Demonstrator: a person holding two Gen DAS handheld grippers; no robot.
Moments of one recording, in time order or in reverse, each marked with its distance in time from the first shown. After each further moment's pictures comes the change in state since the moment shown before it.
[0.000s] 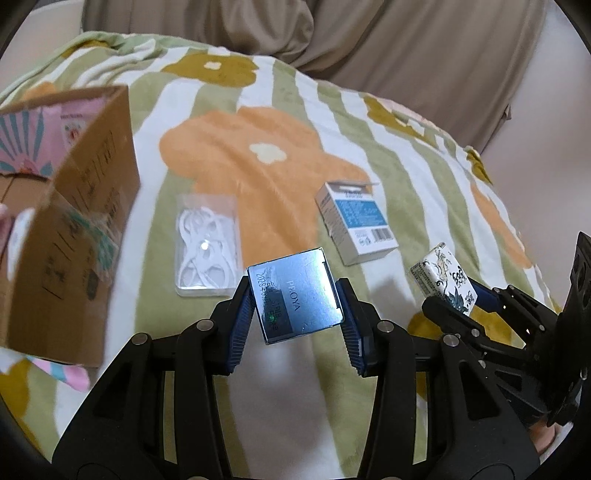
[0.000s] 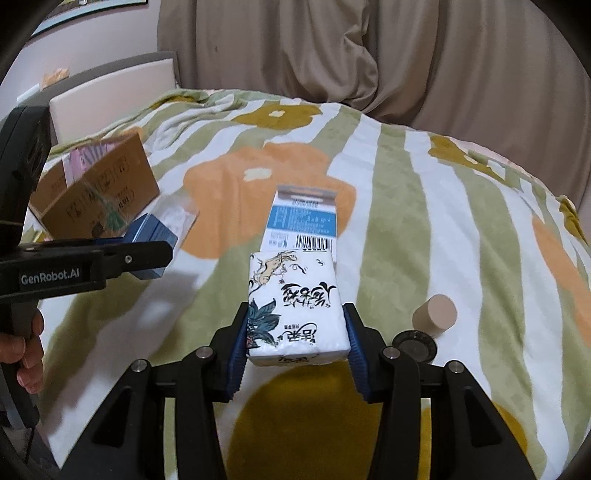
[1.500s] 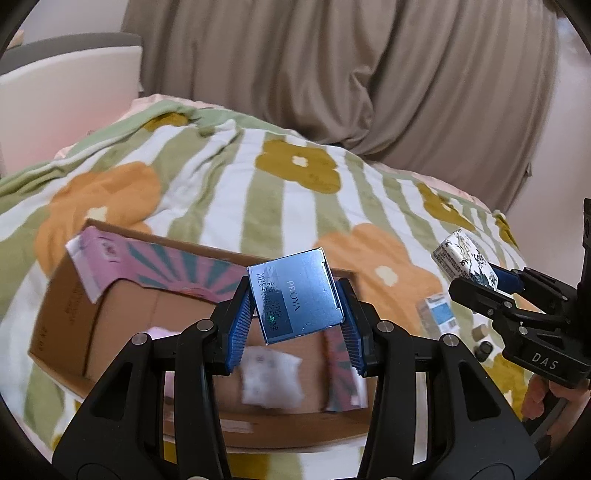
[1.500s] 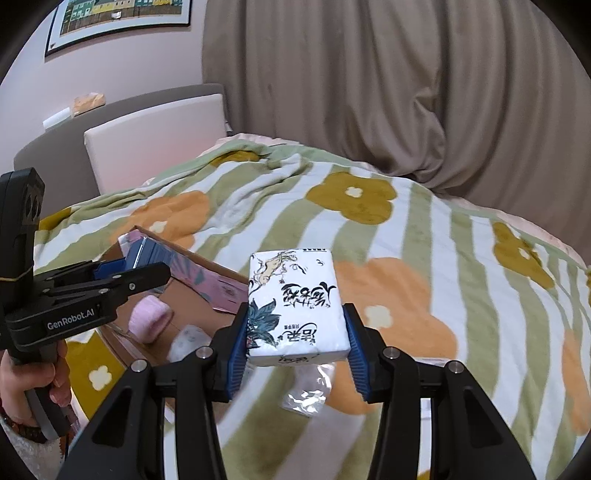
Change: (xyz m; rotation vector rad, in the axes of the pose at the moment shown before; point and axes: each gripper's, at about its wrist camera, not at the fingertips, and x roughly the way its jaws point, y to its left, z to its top) left arm -0.144 0.168 0.100 -0.017 -0.200 0.122; right arm -0.021 0.152 0.164 -0.064 -0.086 0.116
